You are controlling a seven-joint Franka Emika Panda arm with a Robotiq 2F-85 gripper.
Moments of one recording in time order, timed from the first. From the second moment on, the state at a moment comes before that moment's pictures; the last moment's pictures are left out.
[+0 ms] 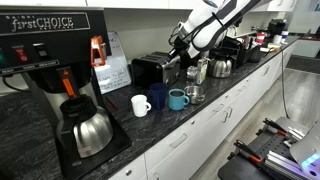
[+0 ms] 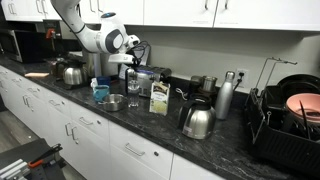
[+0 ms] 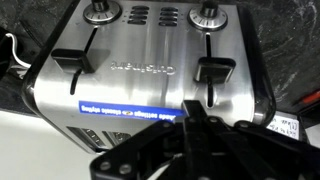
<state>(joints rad) 0.15 0.19 0.12 -2.18 -0.11 3.04 -0.10</state>
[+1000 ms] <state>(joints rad) 0.16 0.20 0.14 -2.20 -0.11 3.04 -0.10</state>
